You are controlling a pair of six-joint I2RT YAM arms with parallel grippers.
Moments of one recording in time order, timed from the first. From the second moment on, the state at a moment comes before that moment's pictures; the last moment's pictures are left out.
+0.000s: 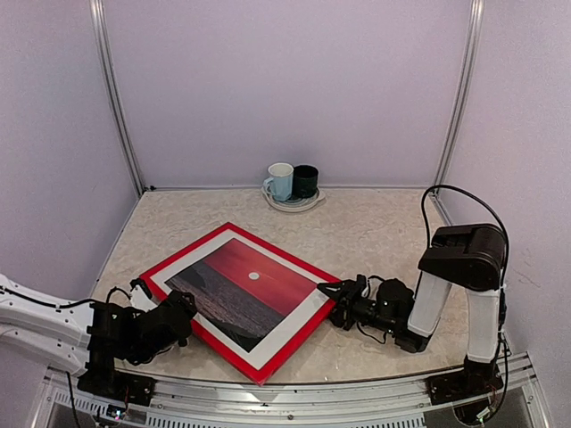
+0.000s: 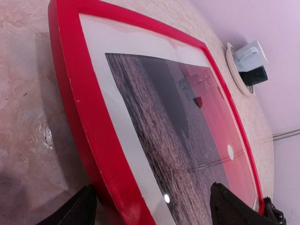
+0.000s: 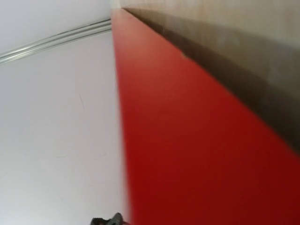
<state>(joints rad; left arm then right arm) -1.25 1.00 0.33 -0.32 -0.90 -1.74 0.90 2.05 0.36 1.54 -0.07 1.77</state>
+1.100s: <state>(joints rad) -1.25 0.88 0.34 -0.36 -1.00 -1.72 0.60 1.82 0.55 1.02 -0.64 1.41</state>
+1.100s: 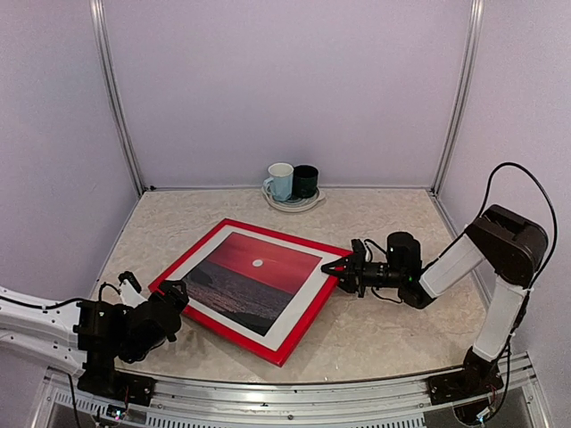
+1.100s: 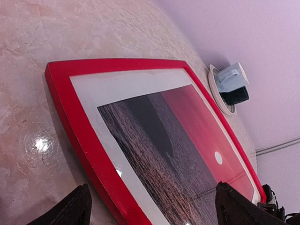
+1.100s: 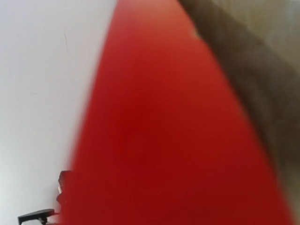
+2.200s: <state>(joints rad) -0.67 0.89 0.33 0.03 -0.80 -1.20 0.28 1.90 0.94 0.17 -1.18 0.64</state>
